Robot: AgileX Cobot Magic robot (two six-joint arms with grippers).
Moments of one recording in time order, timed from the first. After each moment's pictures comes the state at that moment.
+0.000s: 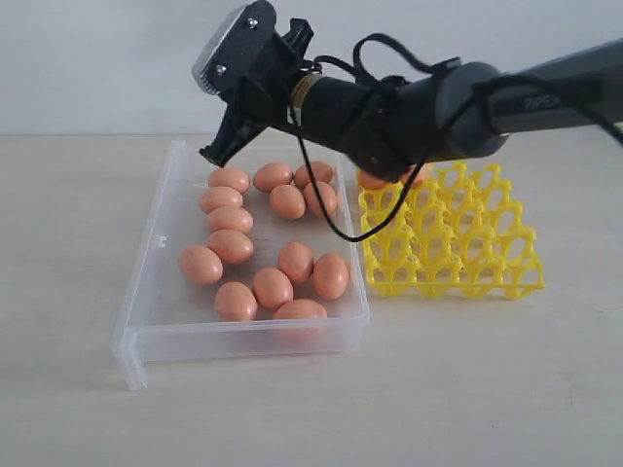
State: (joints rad) left arm -0.03 0.00 0.00 0.16 -0.29 -0.23; right arm 0.46 2.12 -1.46 -0.42 -0.56 -0.18
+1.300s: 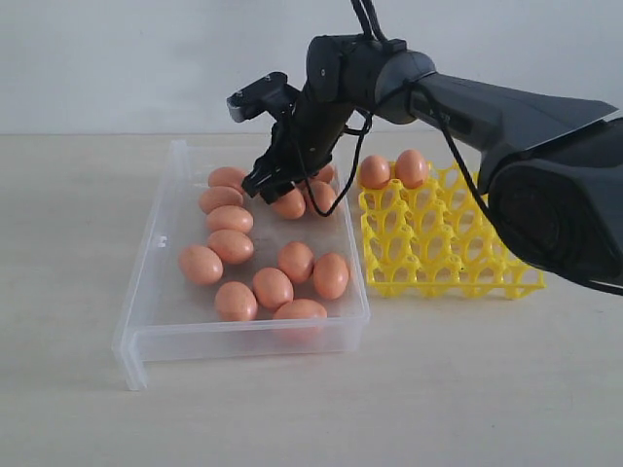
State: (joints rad) left arm -0.03 0.00 0.00 0.16 -0.29 -0.23; right arm 0.38 2.54 -2.31 0.18 0.90 -0.41
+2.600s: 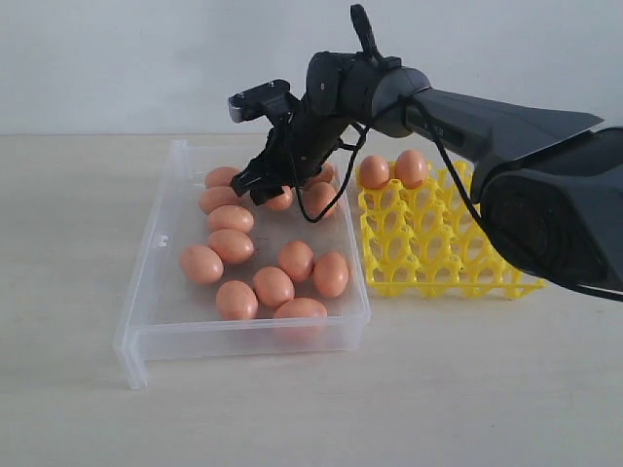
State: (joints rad) left arm -0.03 0.00 0.00 0.16 -0.29 -0.23; right arm 0.38 2.57 -2.31 0.27 0.83 -0.36
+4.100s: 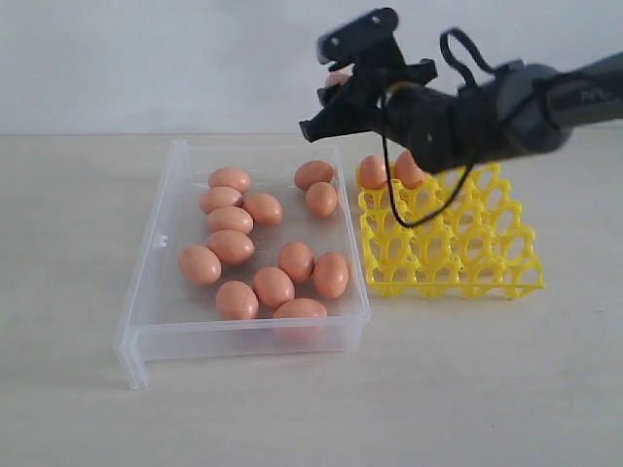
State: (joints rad) left arm -0.03 0.00 0.00 0.16 -0.29 -0.23; right arm 0.30 2.08 -1.30 0.10 -0.56 -0.32
